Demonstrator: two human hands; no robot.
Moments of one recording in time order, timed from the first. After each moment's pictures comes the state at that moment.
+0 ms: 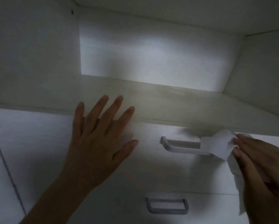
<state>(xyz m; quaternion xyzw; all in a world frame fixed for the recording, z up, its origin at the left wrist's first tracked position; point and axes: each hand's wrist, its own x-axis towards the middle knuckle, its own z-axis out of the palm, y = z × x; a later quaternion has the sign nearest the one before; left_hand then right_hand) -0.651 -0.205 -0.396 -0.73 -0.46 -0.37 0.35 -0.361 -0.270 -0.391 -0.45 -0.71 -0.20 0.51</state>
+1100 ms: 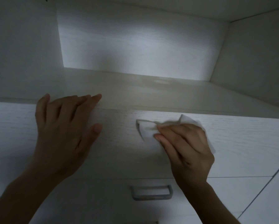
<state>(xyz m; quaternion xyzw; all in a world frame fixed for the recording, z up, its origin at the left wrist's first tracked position) -0.653 -0.203 -0.397 -0.72 -0.48 -0.40 0.29 -0.410 -0.222 -0.422 -0.30 -0.67 -0.32 0.60</state>
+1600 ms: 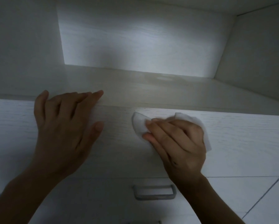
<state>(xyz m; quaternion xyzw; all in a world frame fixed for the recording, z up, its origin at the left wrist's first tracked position) -0.654 -0.203 -0.396 -0.72 -0.49 -0.40 0.28 -0.423 -0.201 -0.426 -0.26 -0.68 -0.41 0.55</state>
